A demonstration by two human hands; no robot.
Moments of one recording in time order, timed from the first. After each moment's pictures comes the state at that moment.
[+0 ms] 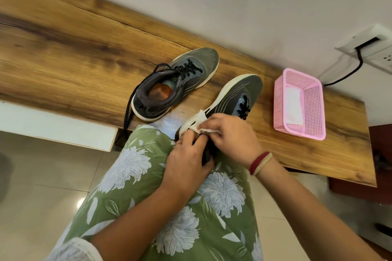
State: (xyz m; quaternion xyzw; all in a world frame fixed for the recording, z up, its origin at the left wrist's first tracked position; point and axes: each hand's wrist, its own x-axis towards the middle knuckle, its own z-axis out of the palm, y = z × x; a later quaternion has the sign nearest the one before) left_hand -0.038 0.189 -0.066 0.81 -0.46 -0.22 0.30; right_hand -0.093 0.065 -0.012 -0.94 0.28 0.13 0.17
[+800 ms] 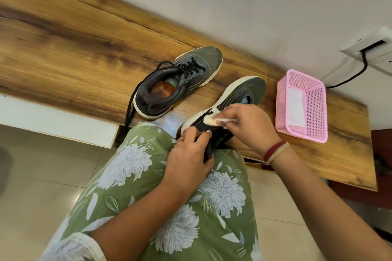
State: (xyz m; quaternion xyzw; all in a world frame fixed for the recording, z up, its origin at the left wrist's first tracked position) left_hand -0.038 0.188 -0.068 0.81 -0.46 -0.21 0.30; right_hand -0.101 0.027 -0.013 -0.94 0.30 0.11 0.15
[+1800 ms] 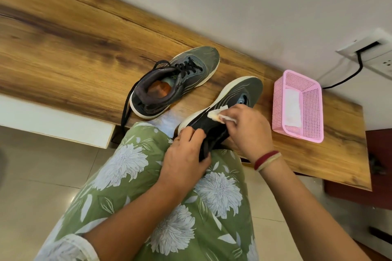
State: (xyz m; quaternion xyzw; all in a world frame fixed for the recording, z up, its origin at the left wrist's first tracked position) left_hand -0.036 0.186 -0.066 0.81 -0.45 -0.22 0.31; right_hand -0.107 0.044 -0.013 -0.92 0.39 0.06 0.08
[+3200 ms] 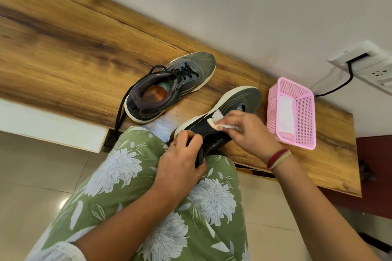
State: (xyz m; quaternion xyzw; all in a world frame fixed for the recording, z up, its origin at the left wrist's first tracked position) left_hand -0.037 0.186 -0.069 0.81 -0.46 -0.20 0.31; right_hand -0.118 0.010 -0.010 -0.92 0.28 0.10 0.26
